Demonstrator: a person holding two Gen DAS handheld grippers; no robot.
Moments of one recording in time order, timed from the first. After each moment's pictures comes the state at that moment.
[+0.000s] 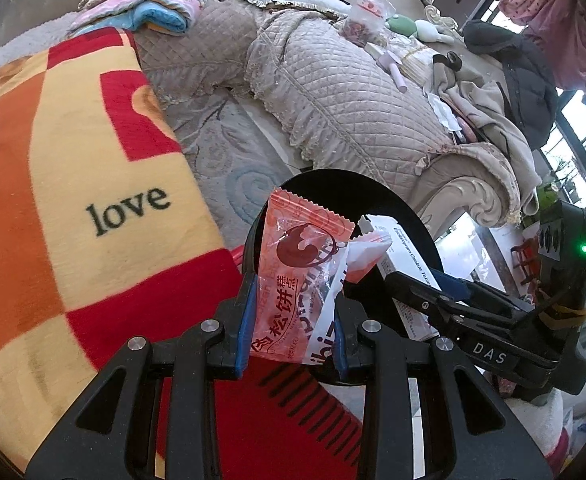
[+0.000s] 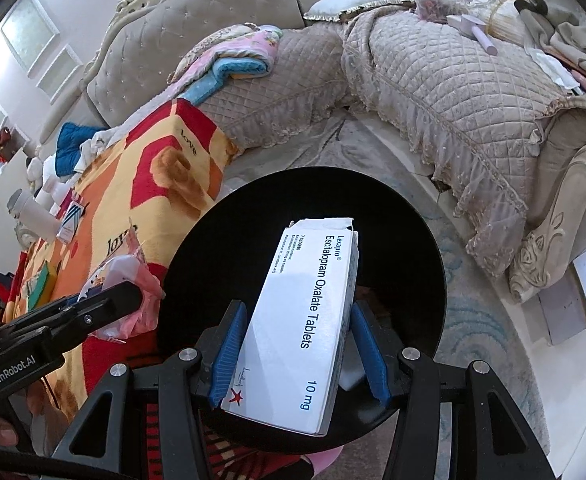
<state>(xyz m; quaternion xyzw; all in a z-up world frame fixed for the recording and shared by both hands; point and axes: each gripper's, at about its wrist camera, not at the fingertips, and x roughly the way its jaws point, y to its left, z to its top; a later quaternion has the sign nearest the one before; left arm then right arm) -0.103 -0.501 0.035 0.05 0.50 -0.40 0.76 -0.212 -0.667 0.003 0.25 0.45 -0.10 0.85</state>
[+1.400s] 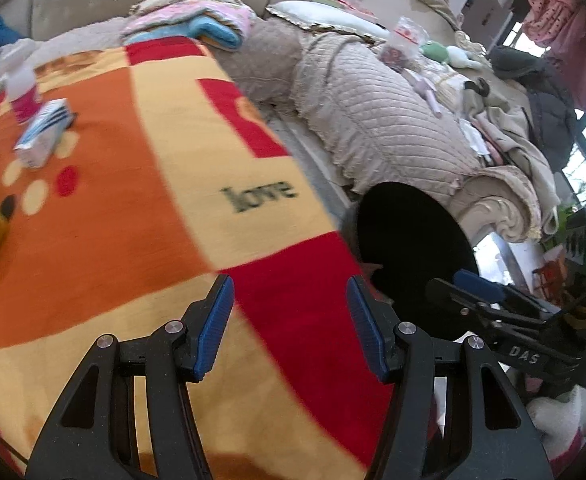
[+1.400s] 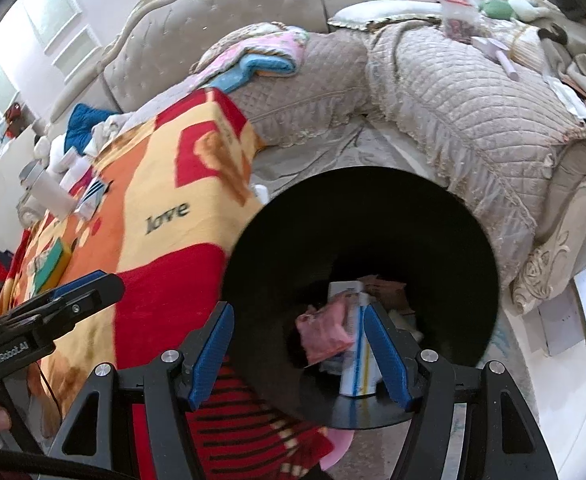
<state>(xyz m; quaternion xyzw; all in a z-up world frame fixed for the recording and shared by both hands) -0.095 -0.413 0.046 0.04 0.48 -0.34 0.81 -0.201 -0.607 0.021 0.21 0.45 -0.09 0.86</state>
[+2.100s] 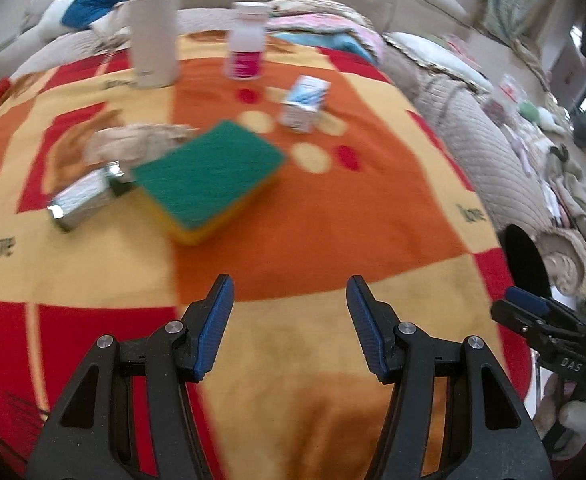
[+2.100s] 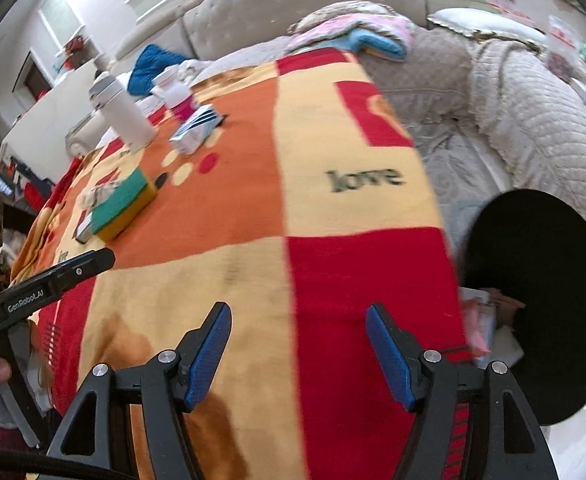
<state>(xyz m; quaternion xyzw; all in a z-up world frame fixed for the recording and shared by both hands) -0.058 -0.205 0.043 -0.01 0.48 -0.18 0.86 -0.141 -0.469 0.028 0.15 0.47 0.03 0.87</state>
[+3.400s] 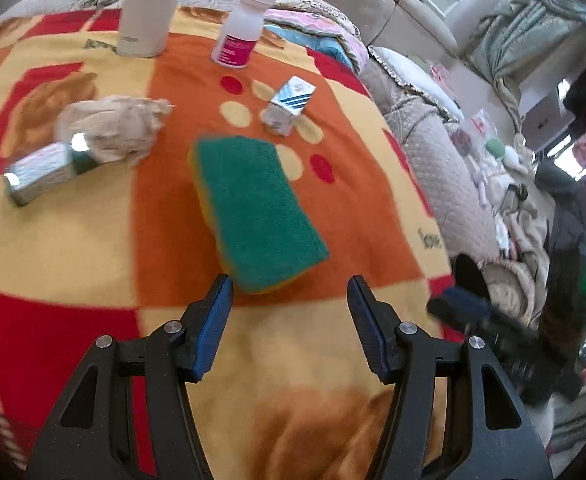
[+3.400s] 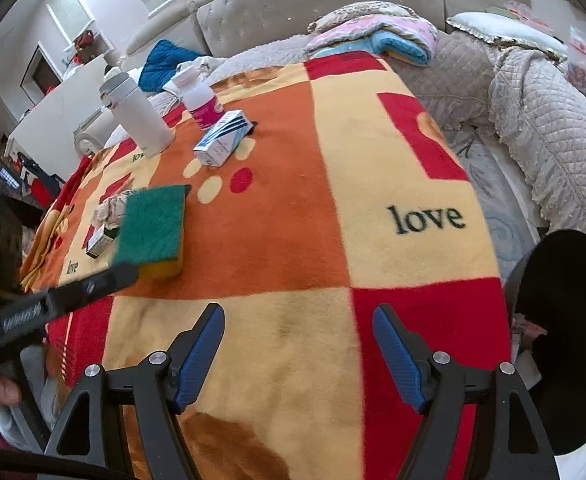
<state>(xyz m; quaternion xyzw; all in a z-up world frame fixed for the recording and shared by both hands) -0.047 -0.198 0.045 -0.11 0.50 -0.24 0.82 -0.101 -0.444 0.038 0.15 0.47 0.05 0.87</state>
